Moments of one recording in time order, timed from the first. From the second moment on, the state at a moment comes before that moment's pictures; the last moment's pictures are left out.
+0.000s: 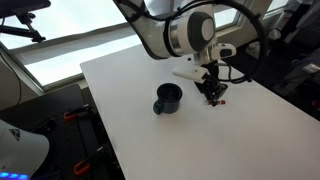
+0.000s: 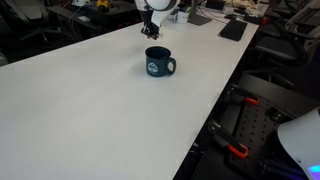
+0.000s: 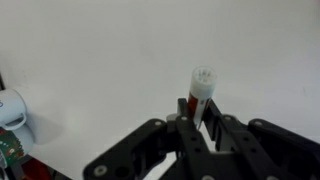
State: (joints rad) arm 0.12 0.60 -0.34 -1.97 -0.62 2.62 0.39
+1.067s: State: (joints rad) arm -0.21 0.68 0.01 -1.97 -0.13 2.62 -0.27
